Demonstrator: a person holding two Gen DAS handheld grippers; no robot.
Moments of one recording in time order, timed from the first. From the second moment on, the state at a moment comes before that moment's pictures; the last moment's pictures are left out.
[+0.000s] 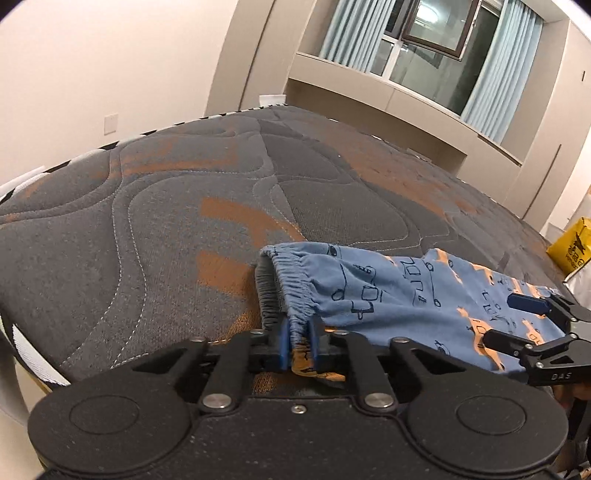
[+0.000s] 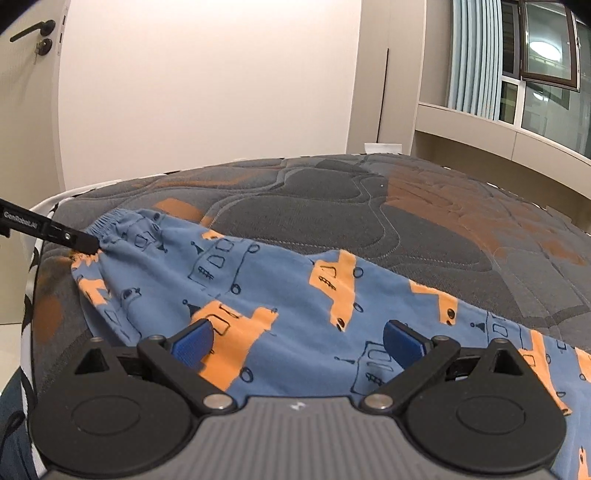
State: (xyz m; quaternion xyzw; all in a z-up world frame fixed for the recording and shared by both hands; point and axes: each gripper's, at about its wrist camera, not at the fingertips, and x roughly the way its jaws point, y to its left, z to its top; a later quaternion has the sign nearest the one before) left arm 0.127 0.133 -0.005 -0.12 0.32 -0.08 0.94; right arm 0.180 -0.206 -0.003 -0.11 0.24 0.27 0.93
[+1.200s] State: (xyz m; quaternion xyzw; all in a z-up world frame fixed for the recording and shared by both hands) left arm 0.147 0.128 -0.011 -0.19 0.33 -0.05 0.93; right arm 0.172 -0.213 -0.004 -0.07 0.23 0.25 0.94
